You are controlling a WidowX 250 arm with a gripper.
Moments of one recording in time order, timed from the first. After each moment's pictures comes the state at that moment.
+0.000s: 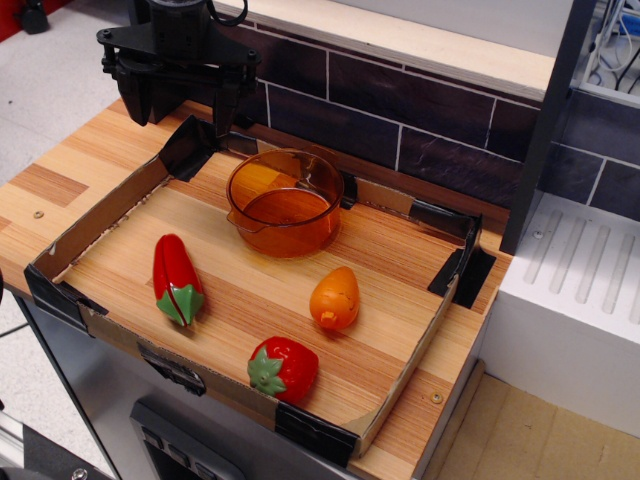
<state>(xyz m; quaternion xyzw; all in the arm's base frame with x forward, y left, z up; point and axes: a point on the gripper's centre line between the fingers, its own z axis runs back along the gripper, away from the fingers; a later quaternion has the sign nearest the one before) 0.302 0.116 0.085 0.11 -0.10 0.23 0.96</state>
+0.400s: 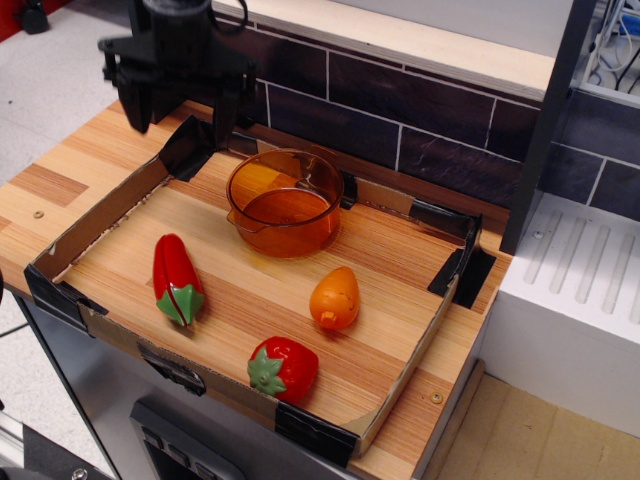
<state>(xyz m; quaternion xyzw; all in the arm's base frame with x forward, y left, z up) 0.297 0.113 0.075 0.10 -0.08 0.23 0.96</state>
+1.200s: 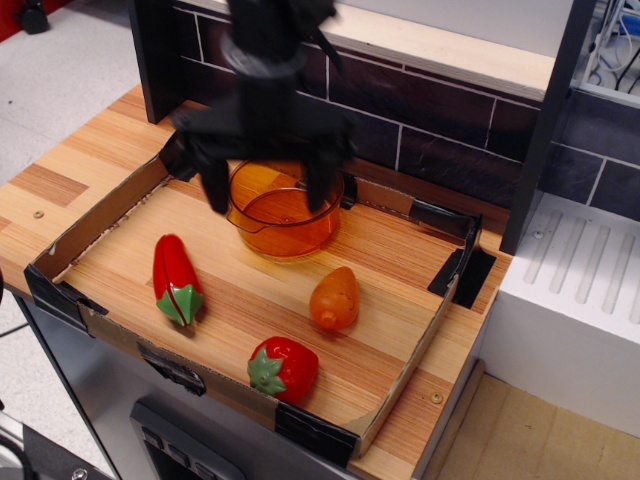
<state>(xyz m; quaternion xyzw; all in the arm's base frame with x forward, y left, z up) 0.258 0.009 0.079 0.04 -0.07 0.27 0.96</state>
